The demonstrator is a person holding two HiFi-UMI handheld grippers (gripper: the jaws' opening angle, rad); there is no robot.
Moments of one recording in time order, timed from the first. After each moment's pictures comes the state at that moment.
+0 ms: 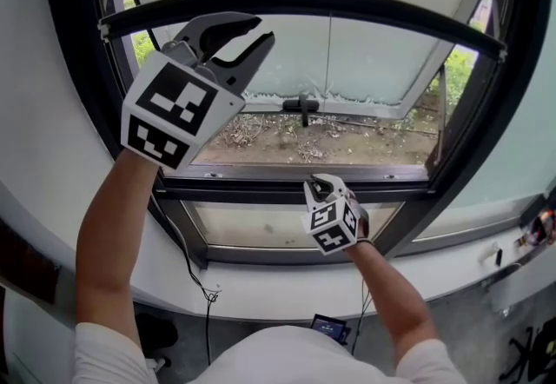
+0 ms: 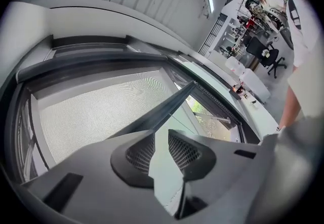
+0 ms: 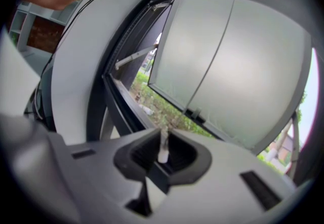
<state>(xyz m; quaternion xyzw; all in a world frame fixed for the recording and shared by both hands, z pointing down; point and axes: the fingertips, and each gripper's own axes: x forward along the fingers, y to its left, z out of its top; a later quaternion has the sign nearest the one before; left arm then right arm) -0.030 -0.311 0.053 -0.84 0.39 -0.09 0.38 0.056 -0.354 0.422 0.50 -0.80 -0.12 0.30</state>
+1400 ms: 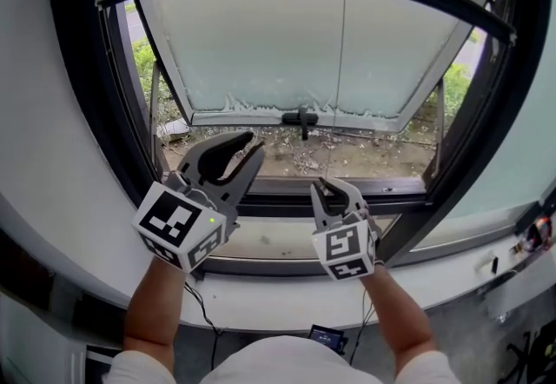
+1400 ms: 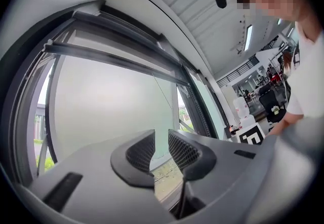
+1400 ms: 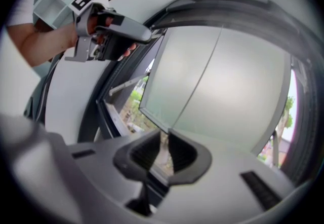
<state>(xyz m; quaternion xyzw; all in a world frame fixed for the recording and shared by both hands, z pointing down) -0.056 -0.275 0.177 -0.91 0.37 0.04 0.16 0.050 -0.313 0.323 0.53 -0.80 -0.19 0.20</state>
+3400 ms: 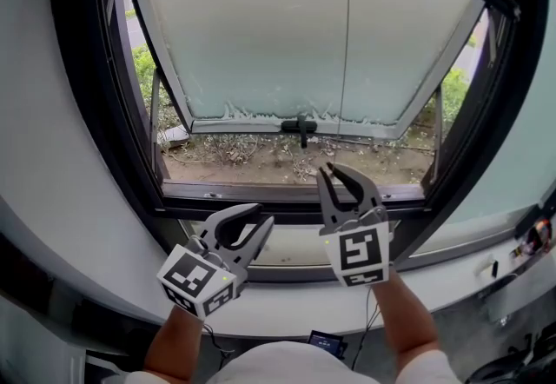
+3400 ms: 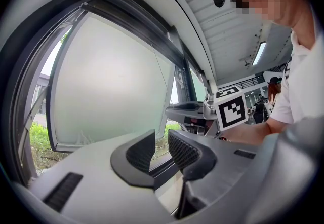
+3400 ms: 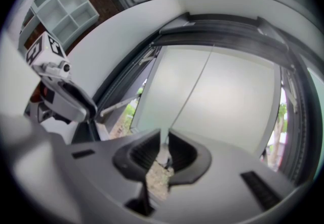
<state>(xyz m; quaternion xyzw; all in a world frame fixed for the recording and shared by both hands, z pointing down) -0.041 -0.236 0.279 -0.94 0.35 0.03 0.04 0.049 -0.290 0.237 0.54 -0.80 -0.24 0.11</state>
